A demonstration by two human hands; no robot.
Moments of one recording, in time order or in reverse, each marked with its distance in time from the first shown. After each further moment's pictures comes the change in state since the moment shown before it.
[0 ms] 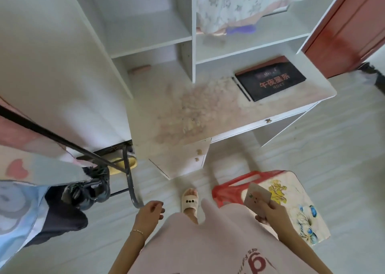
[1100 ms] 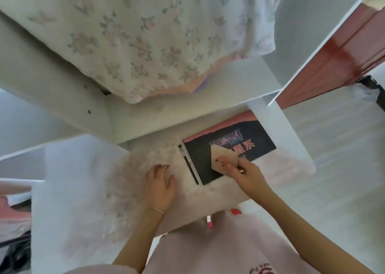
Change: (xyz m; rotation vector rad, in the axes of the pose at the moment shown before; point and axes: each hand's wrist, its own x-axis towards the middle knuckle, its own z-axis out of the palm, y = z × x) left_hand 0.174 0.350 0.186 0.432 0.284 0.419; right_hand 0.269 -0.299 -0.105 -0.324 -0.161 -0.473
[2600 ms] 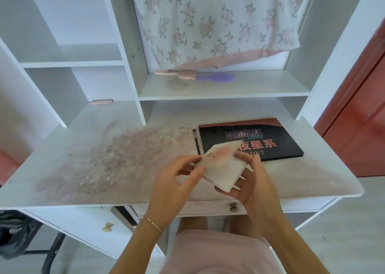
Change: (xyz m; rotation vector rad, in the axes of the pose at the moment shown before) left_hand -0.098 0.013 0.070 -0.621 0.461 0.545; right_hand -0.045 0.073 0.045 0.958 -0.278 -0.356
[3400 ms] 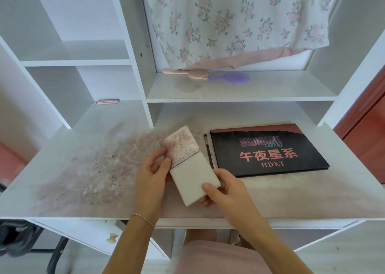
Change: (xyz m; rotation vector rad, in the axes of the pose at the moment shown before) left_hand 0.034 -0.052 -0.027 -0.385 0.360 -0.498; right_hand 0.029 0.031 0.036 -0.550 -0.259 -0.022
